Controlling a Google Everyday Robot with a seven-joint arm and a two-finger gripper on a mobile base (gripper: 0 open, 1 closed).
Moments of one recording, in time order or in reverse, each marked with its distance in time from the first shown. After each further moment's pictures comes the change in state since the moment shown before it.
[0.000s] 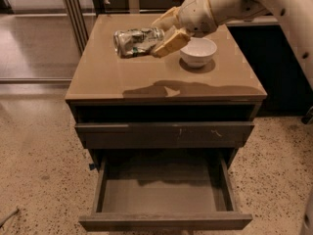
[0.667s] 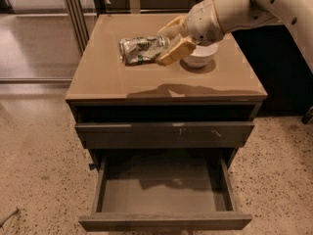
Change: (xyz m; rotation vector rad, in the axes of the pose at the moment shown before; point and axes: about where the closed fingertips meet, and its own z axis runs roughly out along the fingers) arm 0.015 0.021 -0.014 0.016 0.025 0.060
